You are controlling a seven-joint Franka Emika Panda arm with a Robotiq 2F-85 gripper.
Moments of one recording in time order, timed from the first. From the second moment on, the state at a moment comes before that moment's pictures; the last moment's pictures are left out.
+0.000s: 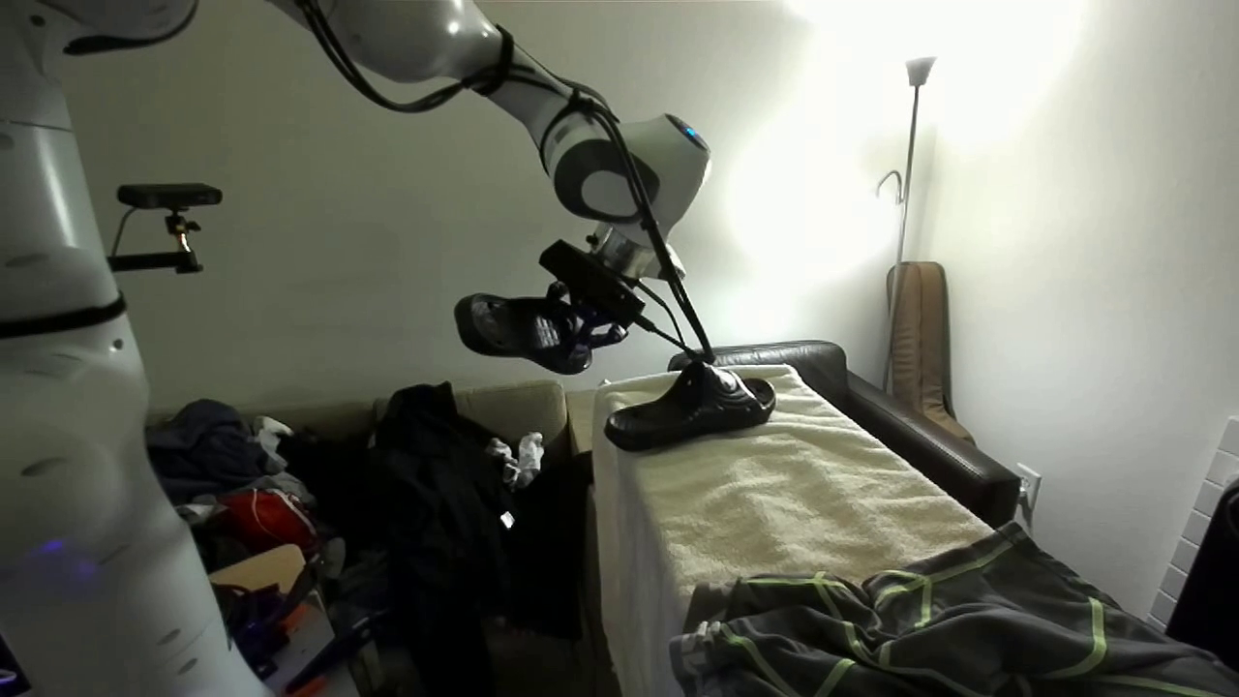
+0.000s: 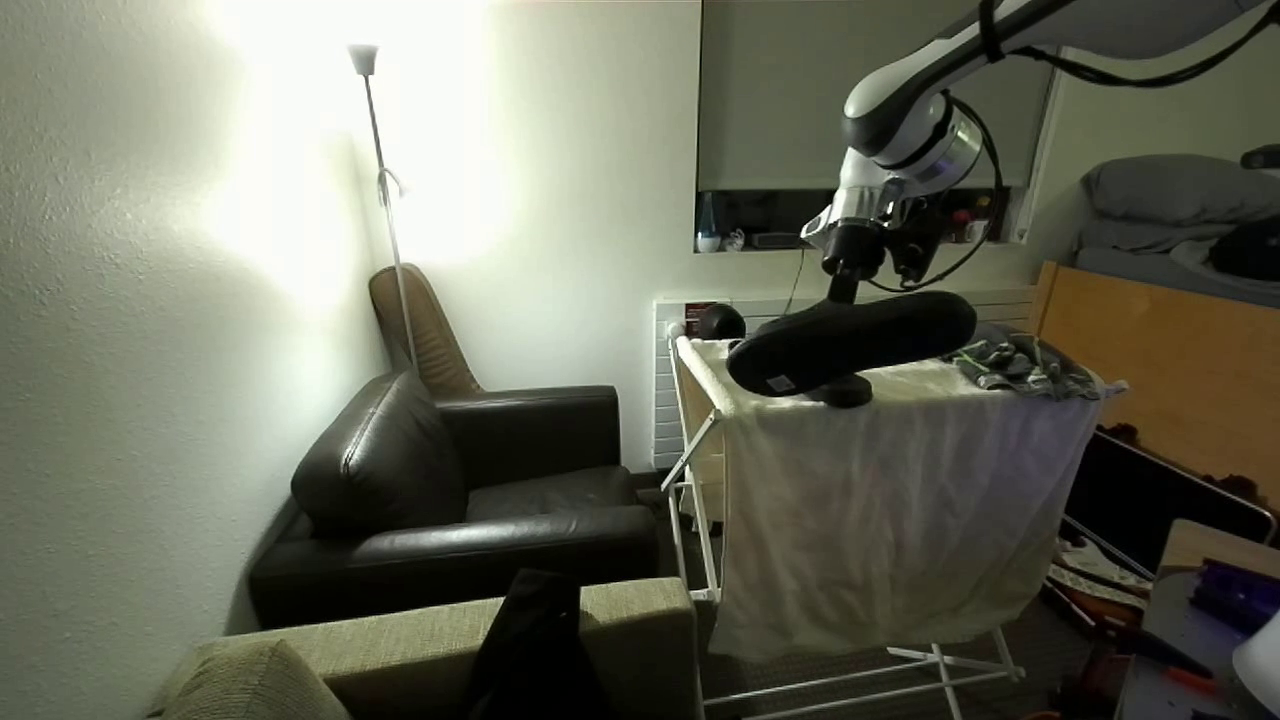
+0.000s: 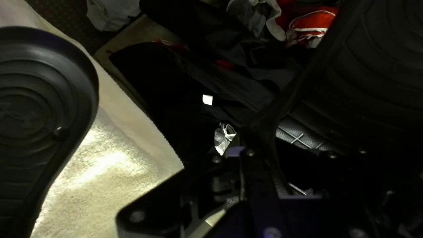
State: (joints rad) arm -0.06 0.08 -0.03 -2.08 0.58 1.86 -0.77
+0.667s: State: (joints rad) arm -0.02 0.12 0.02 -2.07 0.46 1.87 -0.77
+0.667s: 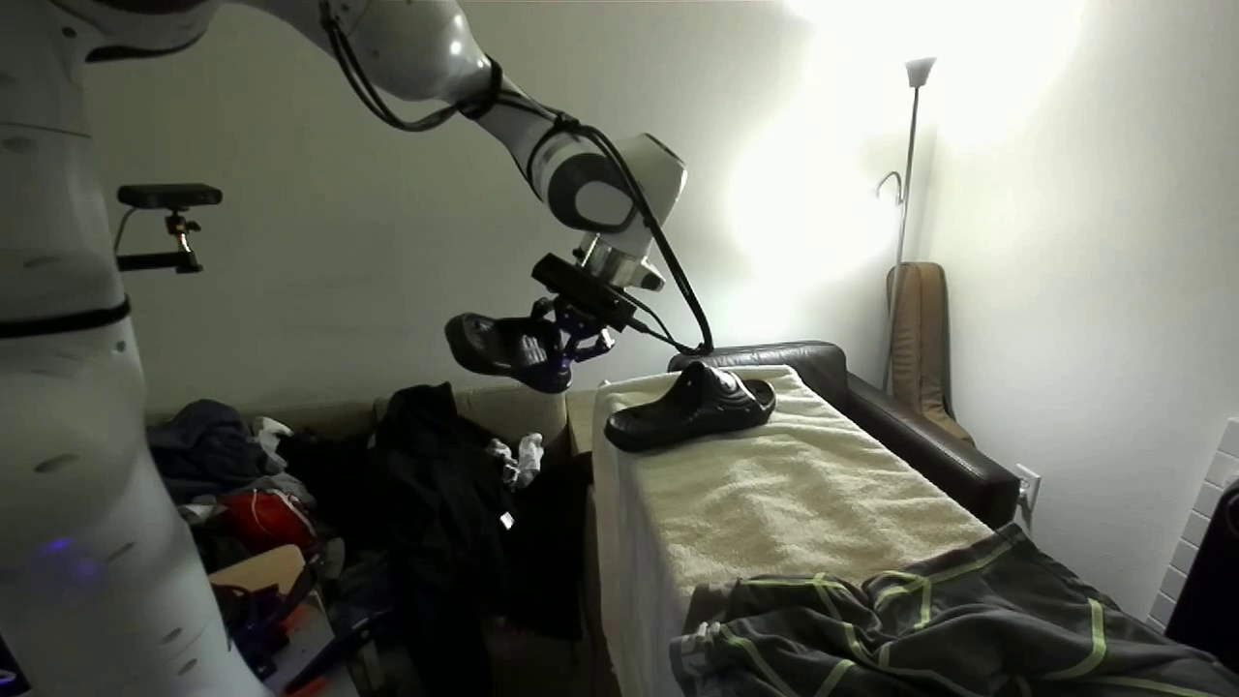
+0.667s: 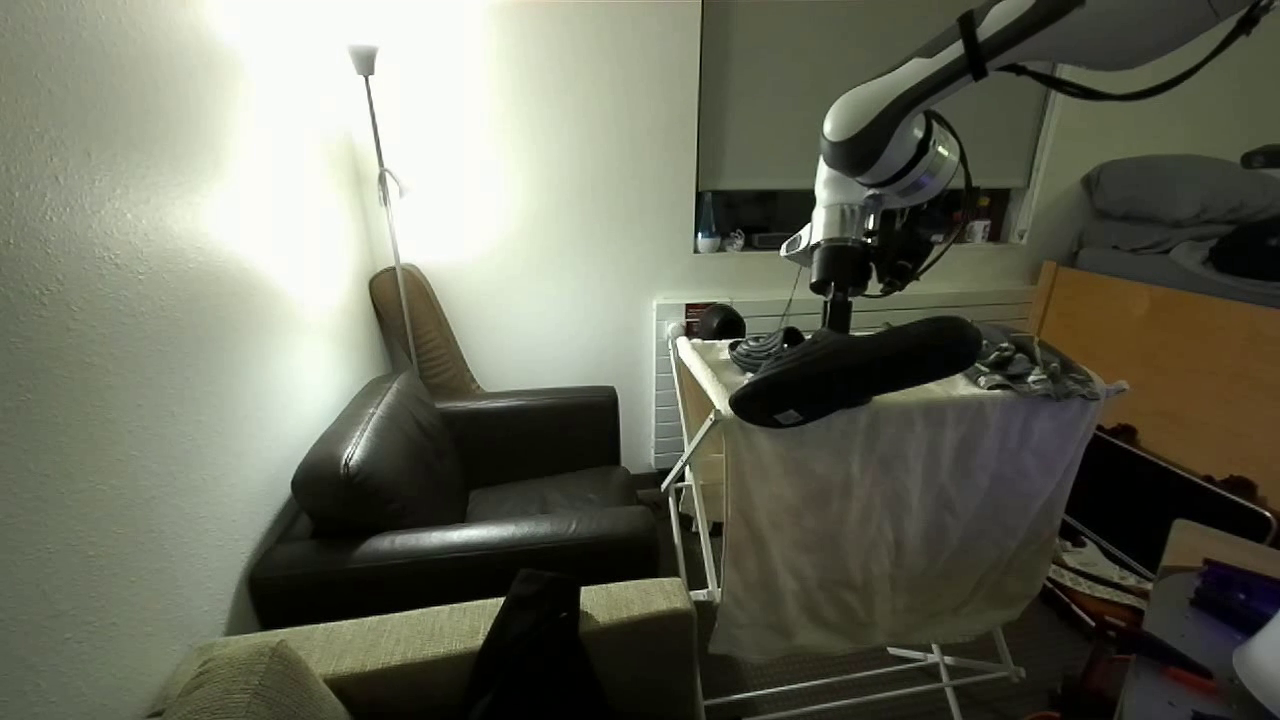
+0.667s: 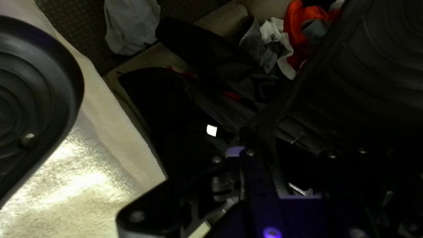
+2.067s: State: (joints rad) arm 0.03 0.16 0.09 -2.07 0.40 1.99 -0.77
